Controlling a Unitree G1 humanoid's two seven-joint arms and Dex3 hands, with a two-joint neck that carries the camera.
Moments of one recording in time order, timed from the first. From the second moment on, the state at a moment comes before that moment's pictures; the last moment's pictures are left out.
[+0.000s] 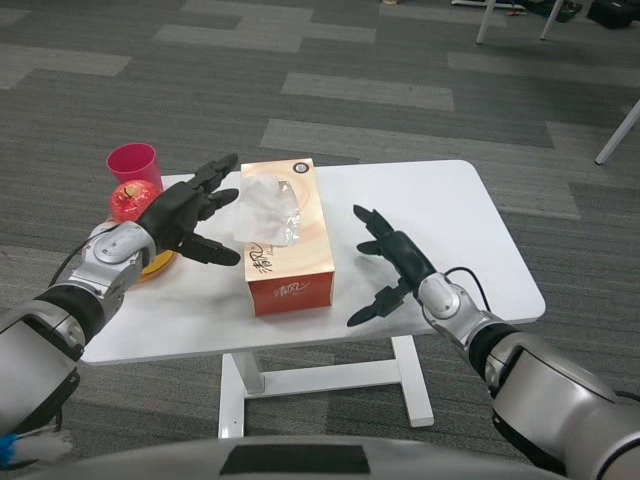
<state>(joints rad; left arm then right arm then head) -0.71 0.39 -0.58 1.15 -0.51 -0.58 -0.36 -0.63 -0.26 0.83 1.22 0.30 -0.63 -0.16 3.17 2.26</state>
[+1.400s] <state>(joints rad) -0.63 0.37 -0.72 1.06 -0.52 -0.59 -0.35 -0.71 -0.27 1.07 1.20 0.30 -0.61 -0.25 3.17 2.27</state>
